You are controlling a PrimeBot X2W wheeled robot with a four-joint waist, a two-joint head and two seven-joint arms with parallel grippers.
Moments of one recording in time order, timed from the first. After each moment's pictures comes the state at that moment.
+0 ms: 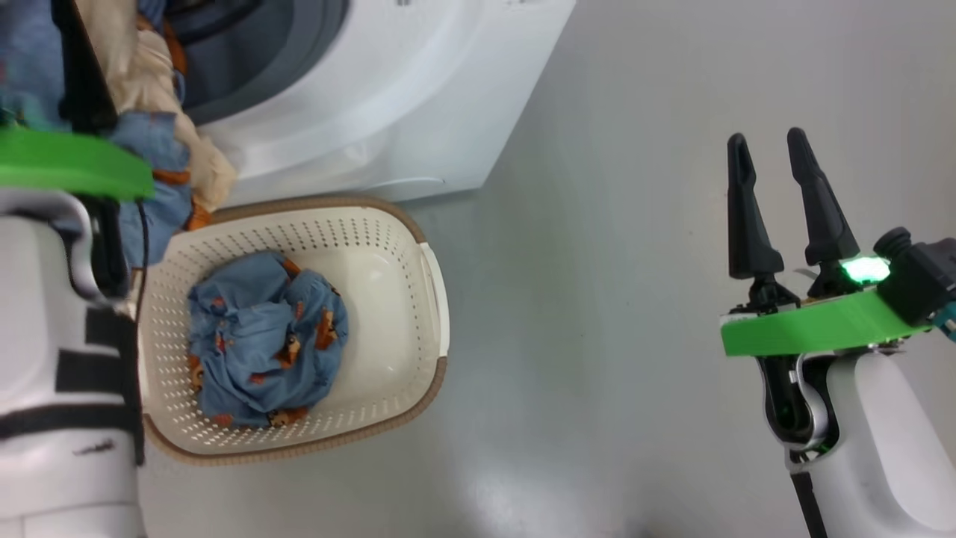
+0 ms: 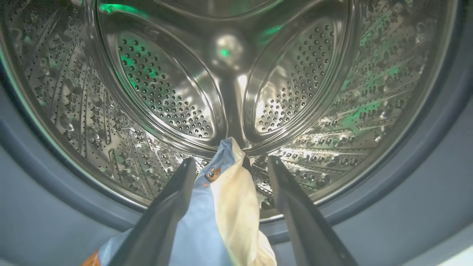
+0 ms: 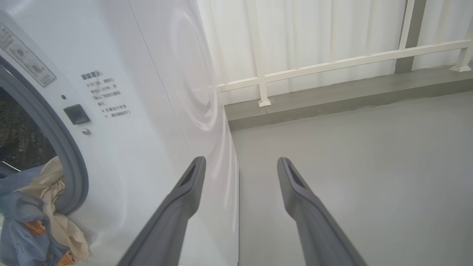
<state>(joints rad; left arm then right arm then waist) -0.96 0.16 0.10 0.71 -0.22 -0.11 -0.26 -0.39 -0.05 0.06 0.13 0.38 0.13 -0.25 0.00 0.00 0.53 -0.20</state>
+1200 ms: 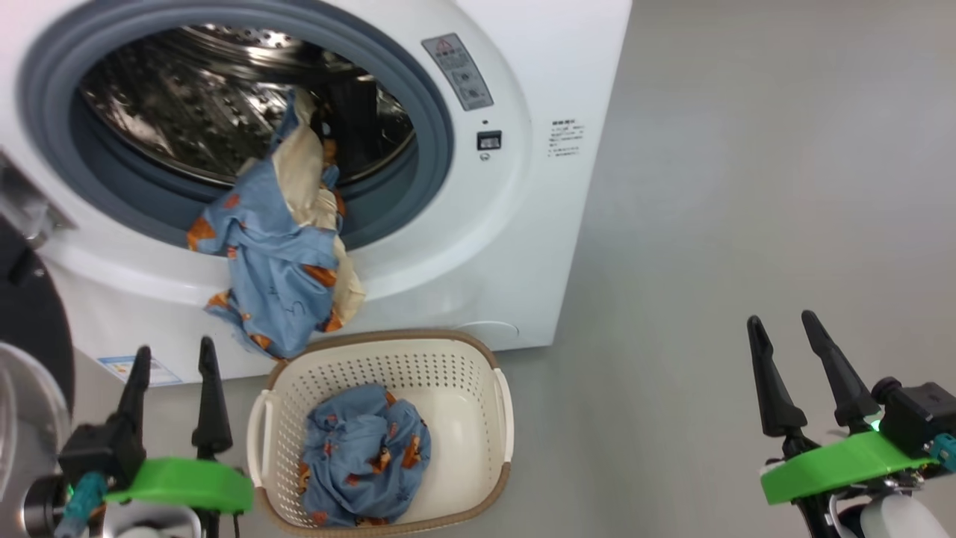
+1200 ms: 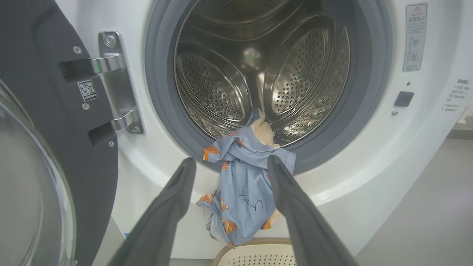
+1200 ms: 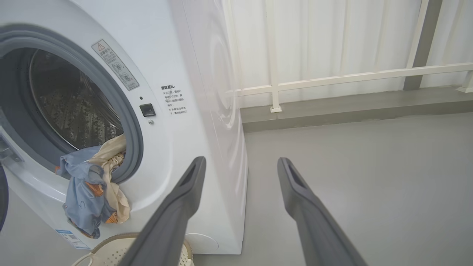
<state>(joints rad) -0.26 0.04 0.13 0.41 -0.13 -0.13 -0.26 -0.09 -0.17 0.06 0.19 0.38 0.13 -0.25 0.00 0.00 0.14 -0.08</state>
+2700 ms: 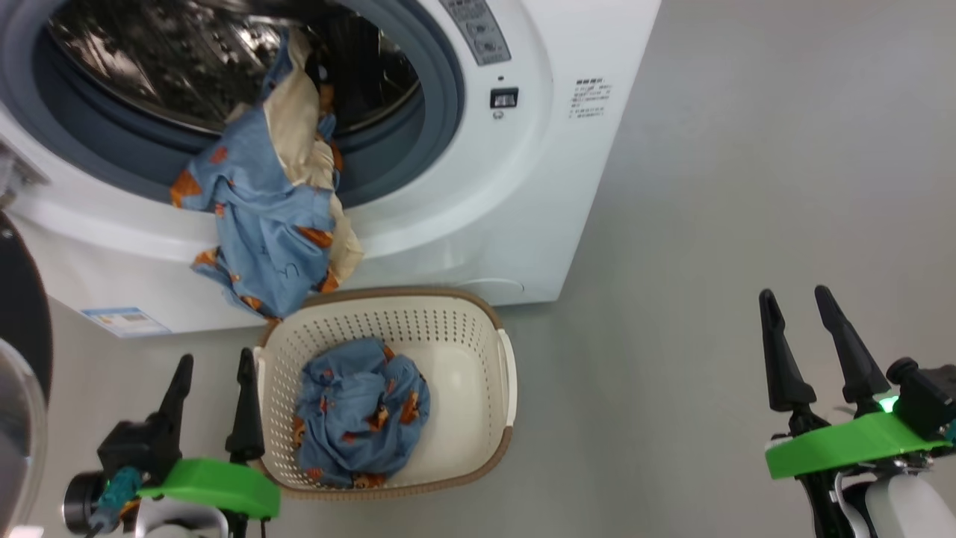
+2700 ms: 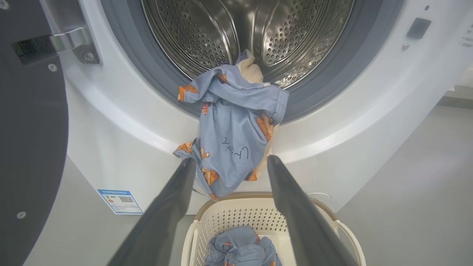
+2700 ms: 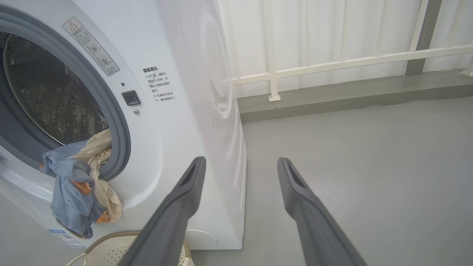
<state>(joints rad) -0.23 0.04 0.07 0.45 -0.16 -0.13 -0.26 -0.10 -0.15 0.03 0.16 0.38 0.13 -0.25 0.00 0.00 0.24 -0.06</state>
